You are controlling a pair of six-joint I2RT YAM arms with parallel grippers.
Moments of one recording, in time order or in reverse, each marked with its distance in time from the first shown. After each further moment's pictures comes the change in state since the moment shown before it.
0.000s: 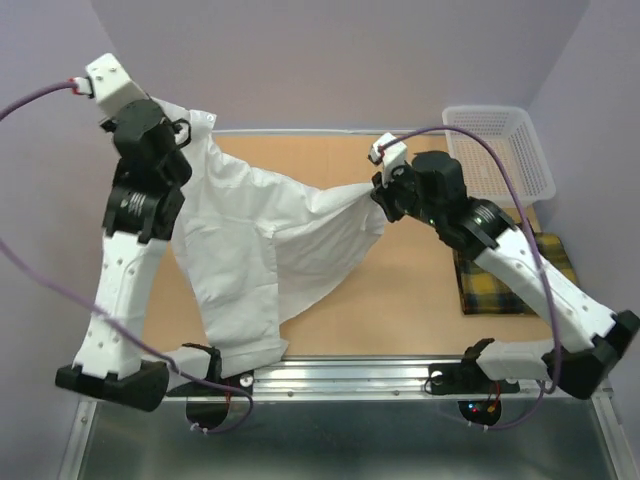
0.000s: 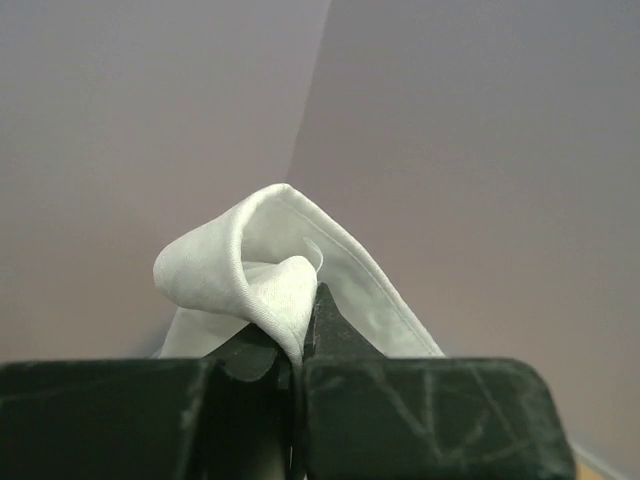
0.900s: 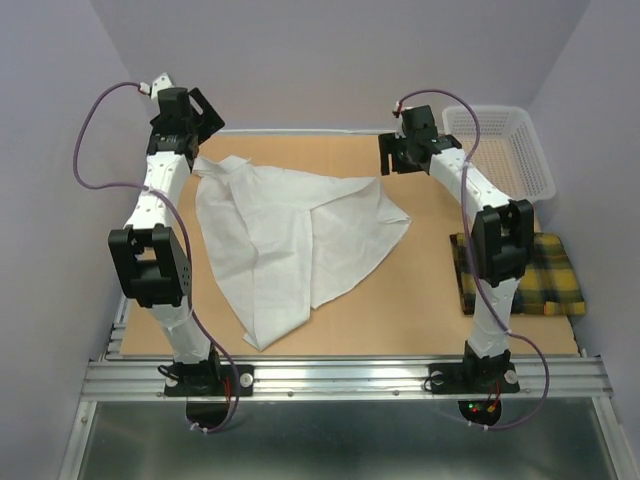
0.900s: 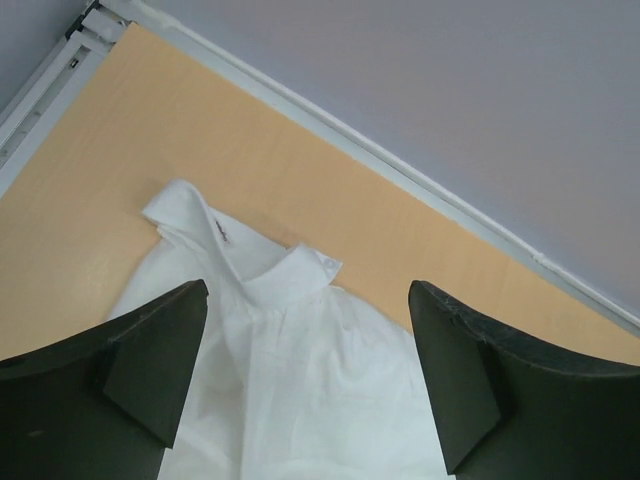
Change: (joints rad) left arm 0.340 0.682 0.007 0.090 0.716 -0.315; right arm -0.475 0.896 0.481 -0.056 -0.083 0.291
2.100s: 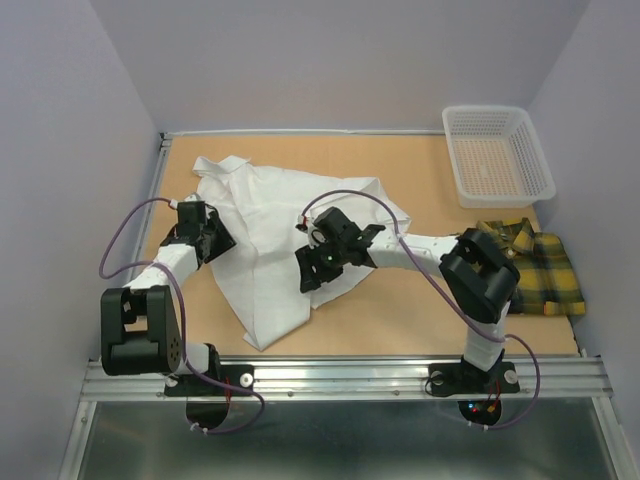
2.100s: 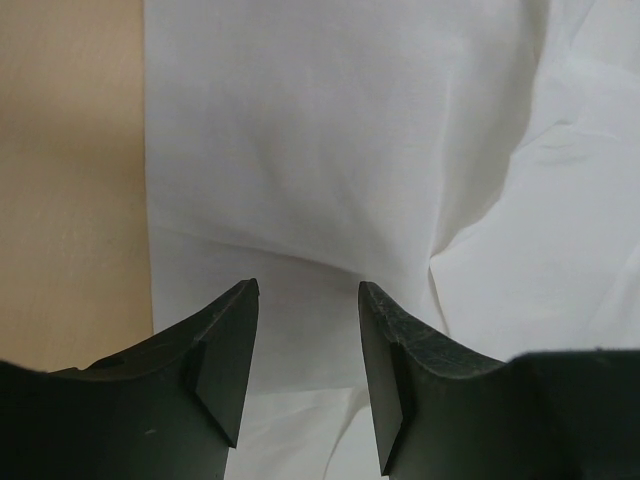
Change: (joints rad) left arm -0.002 -0.503 -1.035 0.126 0.160 0.006; right arm 0.585 -0.208 -0.629 0.288 -0.408 0.215
